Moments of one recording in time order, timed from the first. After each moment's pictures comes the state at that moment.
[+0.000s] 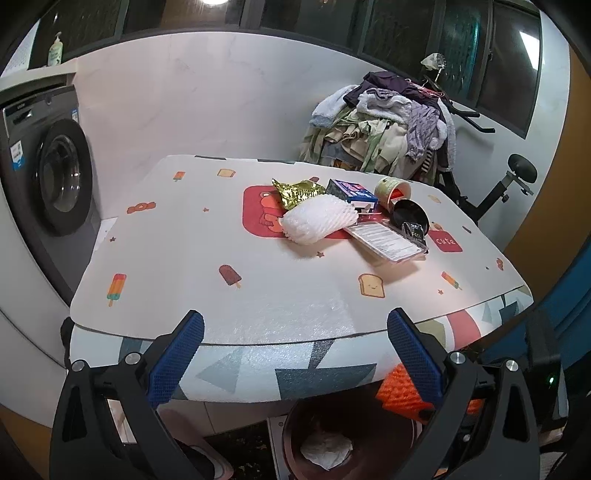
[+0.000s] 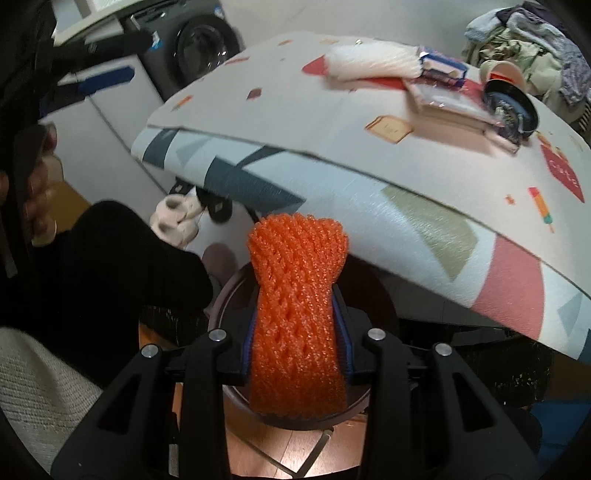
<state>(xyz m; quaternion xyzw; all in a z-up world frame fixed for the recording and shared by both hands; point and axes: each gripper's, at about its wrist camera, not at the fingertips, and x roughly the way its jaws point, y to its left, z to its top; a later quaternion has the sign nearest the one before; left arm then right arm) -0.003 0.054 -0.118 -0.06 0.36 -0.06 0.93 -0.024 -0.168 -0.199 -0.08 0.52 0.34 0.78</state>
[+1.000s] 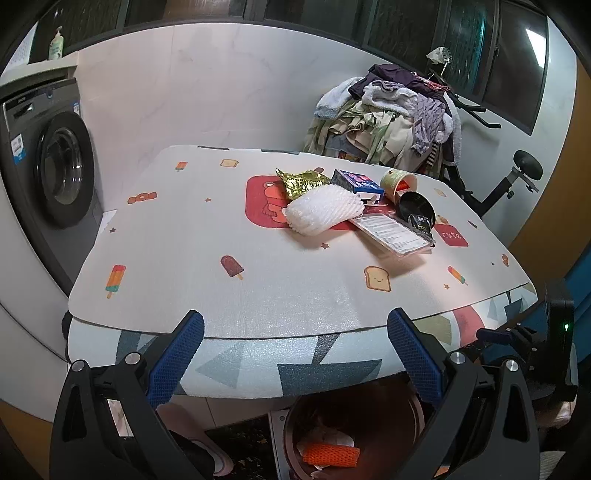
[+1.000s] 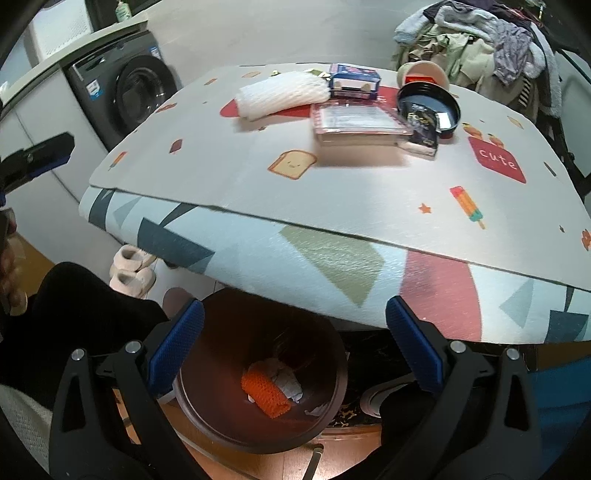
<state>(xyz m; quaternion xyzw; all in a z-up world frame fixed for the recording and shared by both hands) 0.001 0.056 -0.125 -0.06 0.38 -0.05 0.92 0.012 -0.211 -0.184 -0.04 0.49 0.22 0.84</state>
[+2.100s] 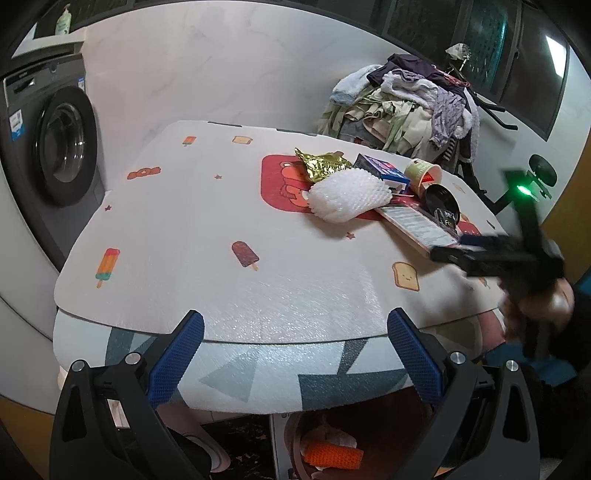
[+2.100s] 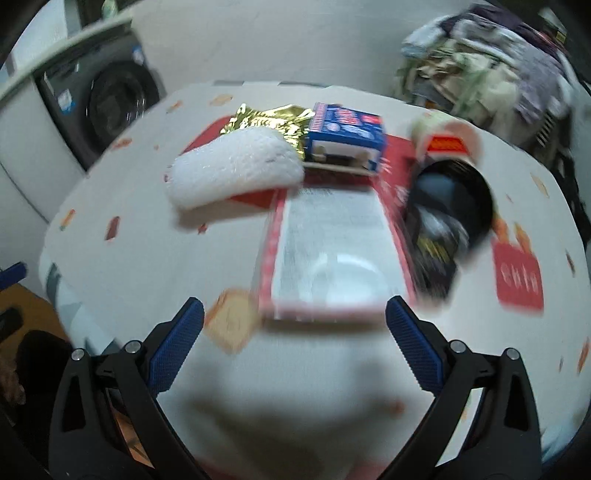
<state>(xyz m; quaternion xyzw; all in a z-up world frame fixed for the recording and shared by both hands) 0.034 0.075 -0.157 -0.08 0.40 -0.04 0.91 0.184 -0.164 -0.181 -0.09 0.49 0.22 0.84</state>
